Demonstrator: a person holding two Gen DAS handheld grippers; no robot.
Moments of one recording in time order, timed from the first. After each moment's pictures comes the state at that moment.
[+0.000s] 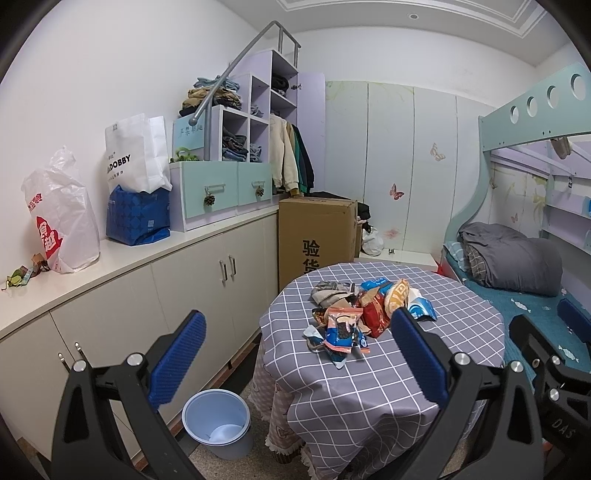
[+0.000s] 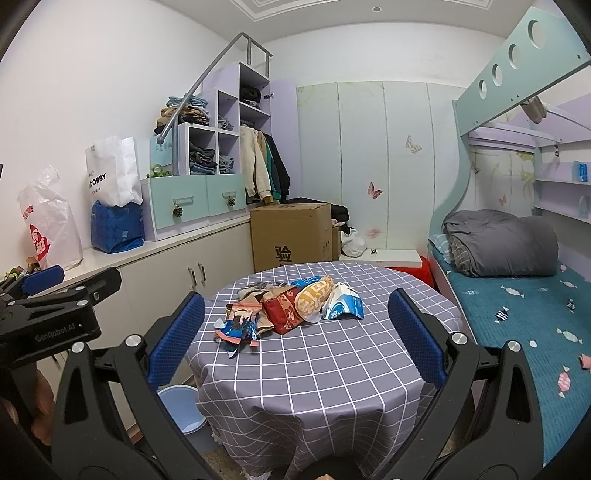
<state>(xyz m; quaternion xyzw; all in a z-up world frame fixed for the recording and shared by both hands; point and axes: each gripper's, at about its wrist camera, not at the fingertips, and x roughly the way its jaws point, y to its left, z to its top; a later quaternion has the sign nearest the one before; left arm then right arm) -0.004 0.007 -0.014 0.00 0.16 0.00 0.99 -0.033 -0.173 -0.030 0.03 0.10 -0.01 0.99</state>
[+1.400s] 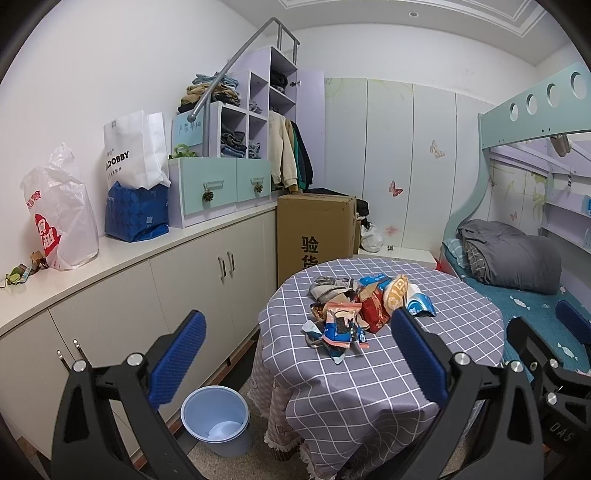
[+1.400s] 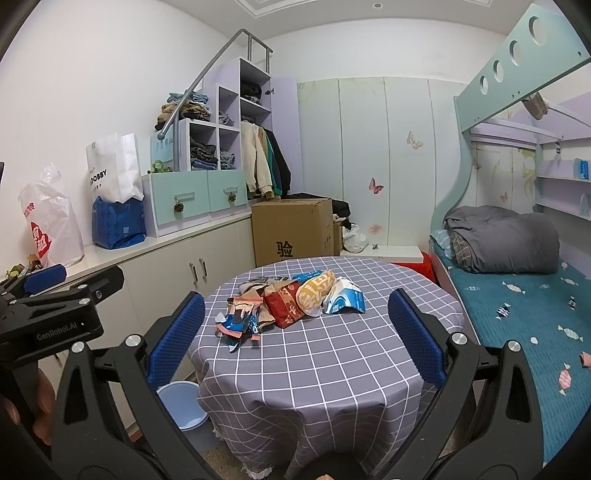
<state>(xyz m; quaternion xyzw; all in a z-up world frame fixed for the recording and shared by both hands) -0.002 0.006 -0.019 0.00 0.16 -0.01 0.99 -0.031 -0.174 -0.037 0.04 0.10 0.00 0.99</state>
